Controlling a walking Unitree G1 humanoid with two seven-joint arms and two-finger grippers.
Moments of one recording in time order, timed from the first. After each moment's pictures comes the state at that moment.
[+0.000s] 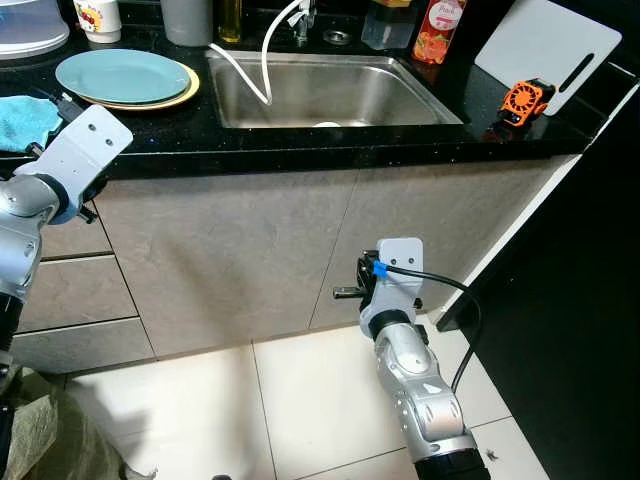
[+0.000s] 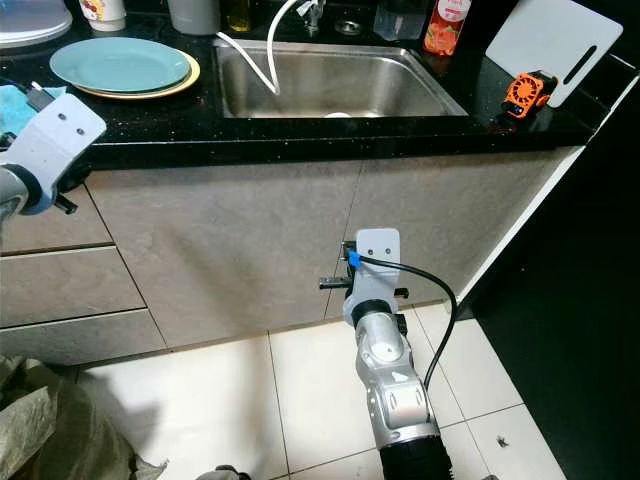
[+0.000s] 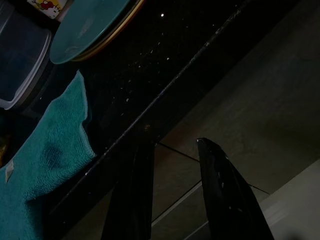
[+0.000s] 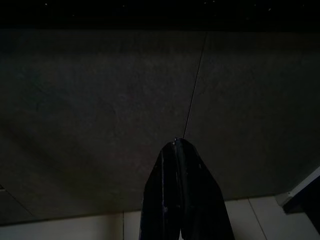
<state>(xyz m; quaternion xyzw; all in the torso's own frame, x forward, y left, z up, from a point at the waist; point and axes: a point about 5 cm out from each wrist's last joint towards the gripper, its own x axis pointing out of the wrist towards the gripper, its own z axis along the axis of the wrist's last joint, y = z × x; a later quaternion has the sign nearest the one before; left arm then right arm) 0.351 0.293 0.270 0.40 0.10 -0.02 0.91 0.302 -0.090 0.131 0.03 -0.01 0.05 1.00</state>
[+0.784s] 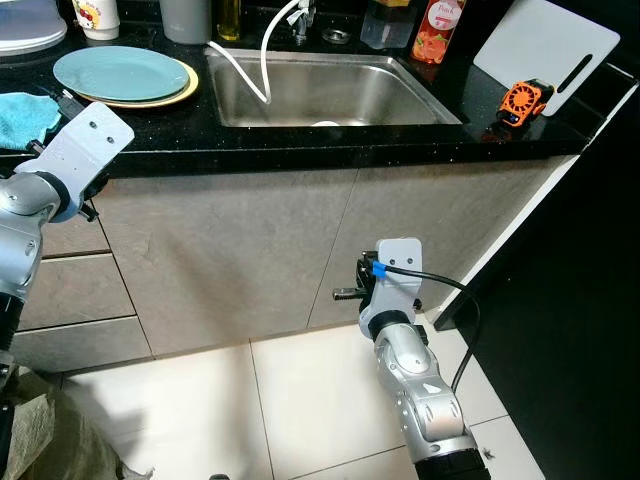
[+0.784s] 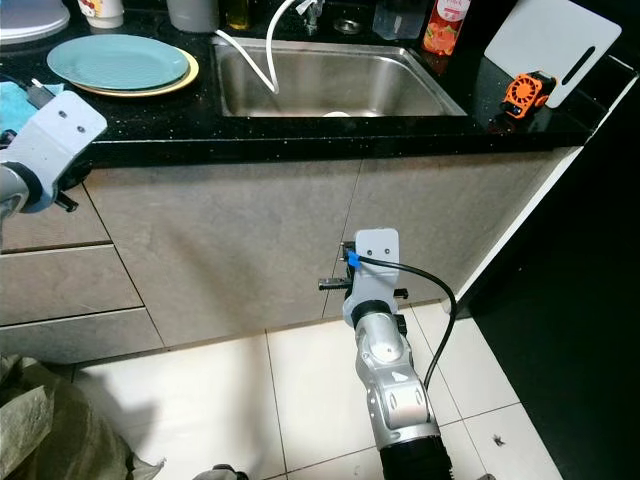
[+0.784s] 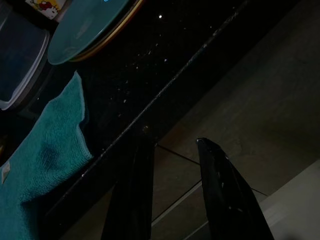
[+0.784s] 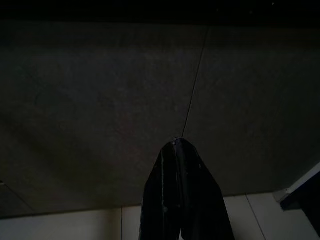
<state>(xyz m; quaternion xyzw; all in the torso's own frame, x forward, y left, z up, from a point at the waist) 0.350 0.291 0.272 0.40 0.10 -0.01 0.91 0.301 -0.090 0.130 0.02 0.00 0.06 1.00</state>
